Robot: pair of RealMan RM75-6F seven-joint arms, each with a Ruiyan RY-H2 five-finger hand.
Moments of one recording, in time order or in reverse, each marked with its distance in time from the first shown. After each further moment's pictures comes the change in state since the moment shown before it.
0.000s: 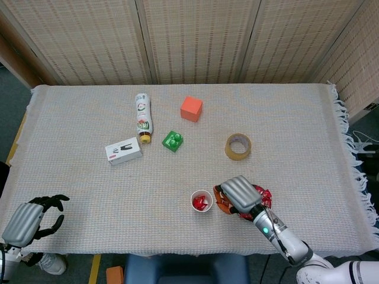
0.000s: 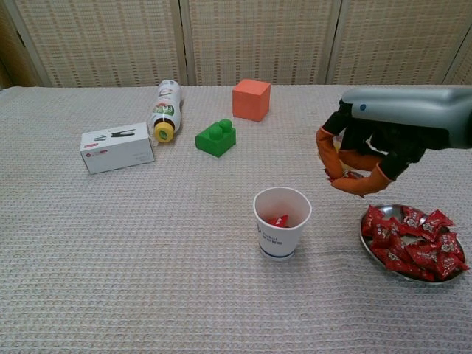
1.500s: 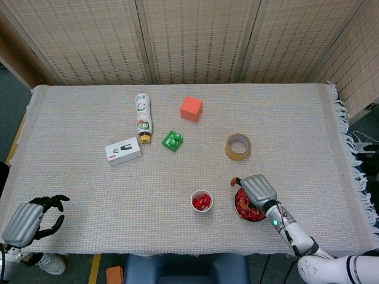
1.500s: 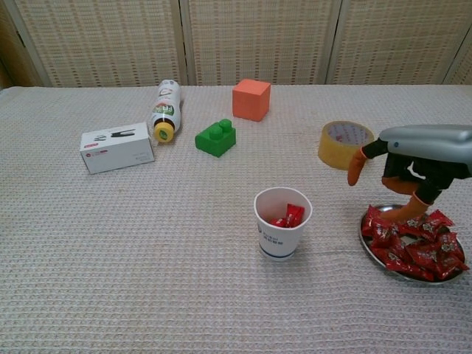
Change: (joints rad) left arm 0.000 0.001 0.002 -0.001 0.003 0.001 0.000; right arm 0.009 -0.020 -0.069 0.164 0.192 -0.025 -0.060
